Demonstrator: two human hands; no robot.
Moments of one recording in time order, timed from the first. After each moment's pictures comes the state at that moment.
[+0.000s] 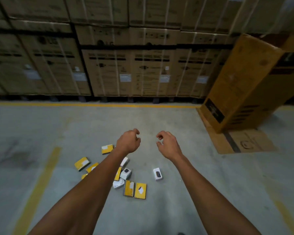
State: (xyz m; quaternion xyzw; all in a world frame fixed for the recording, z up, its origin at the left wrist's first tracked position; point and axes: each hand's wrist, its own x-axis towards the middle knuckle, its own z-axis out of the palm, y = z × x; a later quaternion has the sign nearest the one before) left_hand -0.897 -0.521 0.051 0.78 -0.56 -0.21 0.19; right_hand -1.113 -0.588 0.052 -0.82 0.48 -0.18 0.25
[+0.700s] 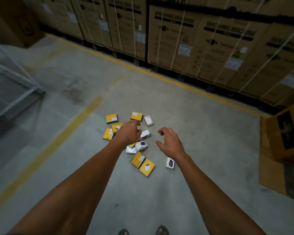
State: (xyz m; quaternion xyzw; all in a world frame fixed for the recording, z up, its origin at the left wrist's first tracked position) left_hand -0.953 -0.506 -0.069 0.89 -0.35 -0.19 0.21; right_hand -1.133 -0.656 -0.078 -0.92 0.26 -0.03 0.30
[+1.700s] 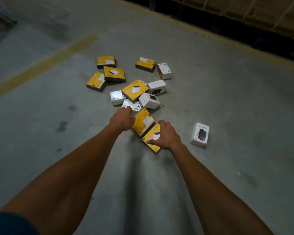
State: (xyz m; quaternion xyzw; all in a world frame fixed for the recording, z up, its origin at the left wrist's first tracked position) left_hand -0.922 -0.461 -0.776 0.94 -0.25 -0.16 0.18; right_hand -1.096 -0.620 -0.777 -0.92 0.26 0.11 0.26
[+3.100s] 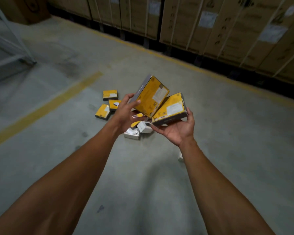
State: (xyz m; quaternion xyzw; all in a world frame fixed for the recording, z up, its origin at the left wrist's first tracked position) left_hand -0.966 -0.466 -0.454 0.55 -0.11 -0.34 0.76; right_hand -1.114 -0.643 -0.490 -0.20 0.15 -0.04 0.97
